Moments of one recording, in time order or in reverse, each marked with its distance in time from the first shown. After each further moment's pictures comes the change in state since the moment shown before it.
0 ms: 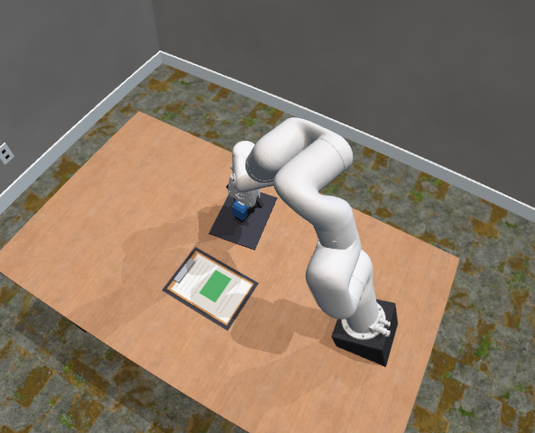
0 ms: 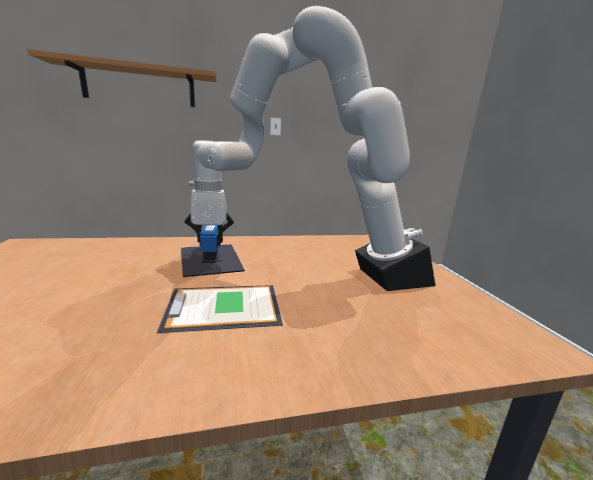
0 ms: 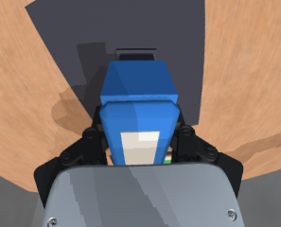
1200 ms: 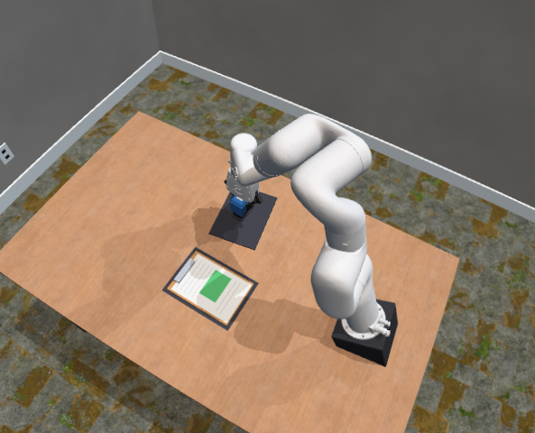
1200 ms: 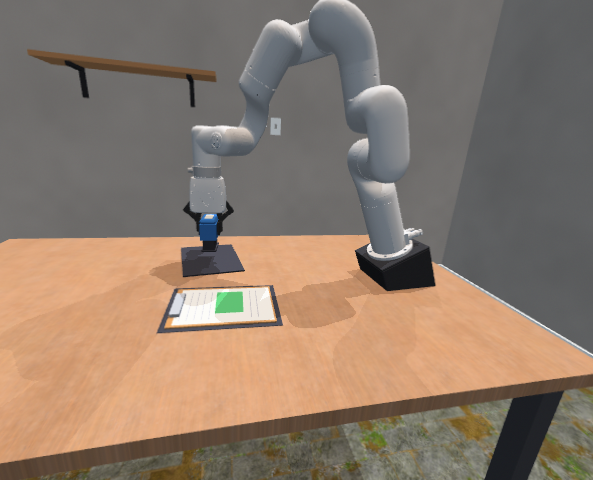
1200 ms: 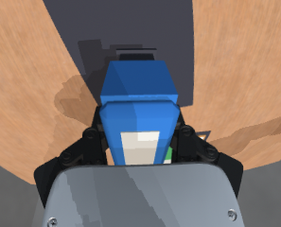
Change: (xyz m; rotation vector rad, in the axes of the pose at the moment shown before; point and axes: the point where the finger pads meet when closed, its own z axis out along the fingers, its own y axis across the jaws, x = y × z) arm -0.010 0.001 -0.038 -0.003 -0.005 0.004
